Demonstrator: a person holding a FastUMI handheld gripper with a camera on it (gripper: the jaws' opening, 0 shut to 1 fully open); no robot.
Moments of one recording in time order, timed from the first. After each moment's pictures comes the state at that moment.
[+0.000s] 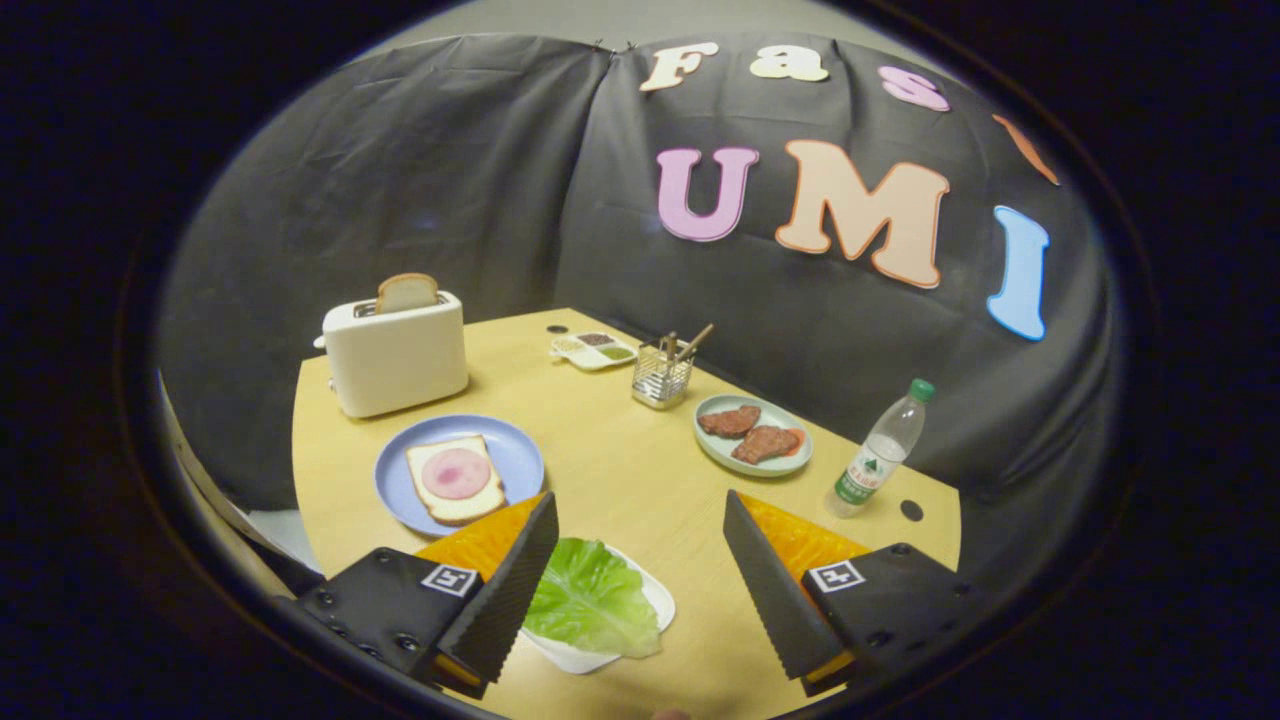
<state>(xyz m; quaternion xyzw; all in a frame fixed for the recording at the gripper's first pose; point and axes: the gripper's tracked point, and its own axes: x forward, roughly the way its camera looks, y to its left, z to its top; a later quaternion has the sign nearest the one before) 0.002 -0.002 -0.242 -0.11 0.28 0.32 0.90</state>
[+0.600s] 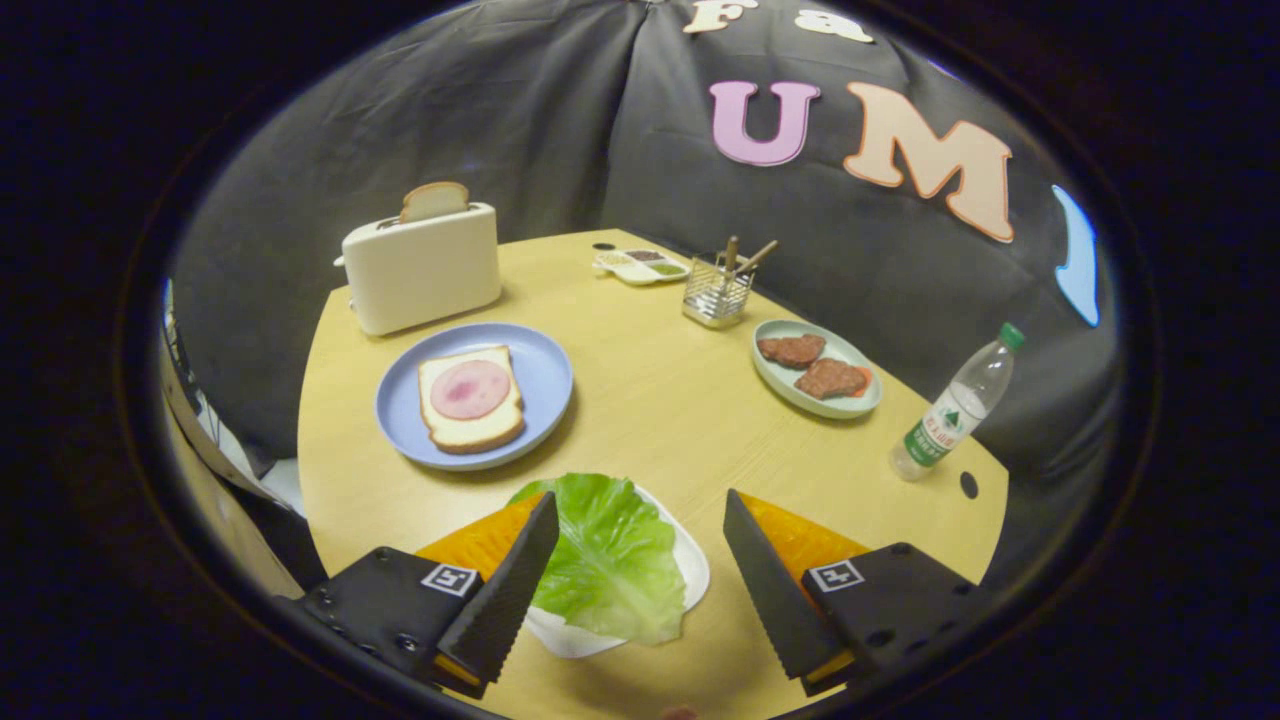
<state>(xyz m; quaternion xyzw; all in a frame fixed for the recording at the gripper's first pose) -0.022 0.007 -0.329 -0.15 0.38 0.38 0.83</state>
